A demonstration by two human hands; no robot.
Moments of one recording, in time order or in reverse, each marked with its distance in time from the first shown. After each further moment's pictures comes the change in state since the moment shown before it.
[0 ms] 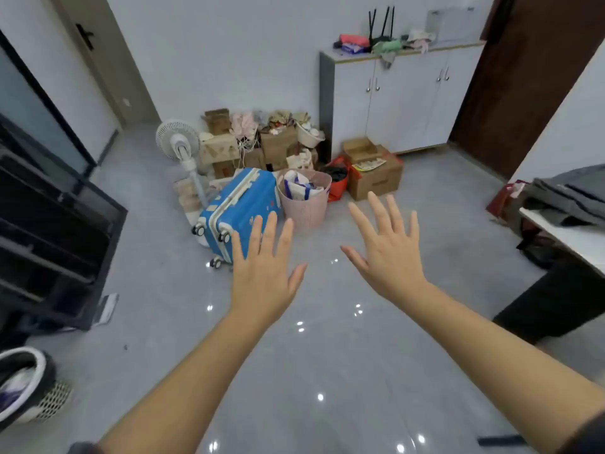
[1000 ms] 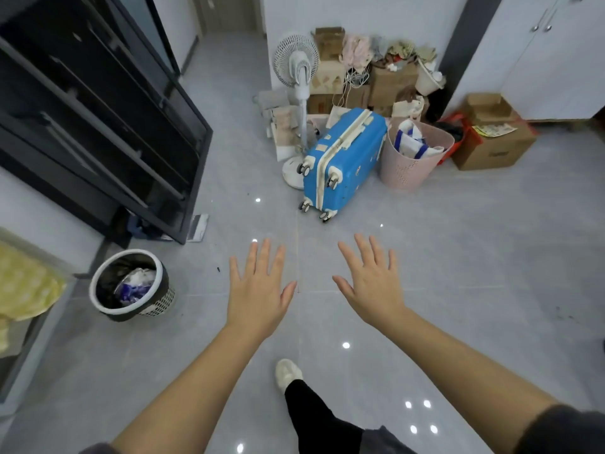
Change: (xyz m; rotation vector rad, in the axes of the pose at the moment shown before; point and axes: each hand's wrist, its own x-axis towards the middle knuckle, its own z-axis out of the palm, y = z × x) left_hand -0.172 -0.410 0.090 -0.005 -0.336 -0.269; right_hand -0.001 -0.431 0.180 0.090 -0.438 -0.169
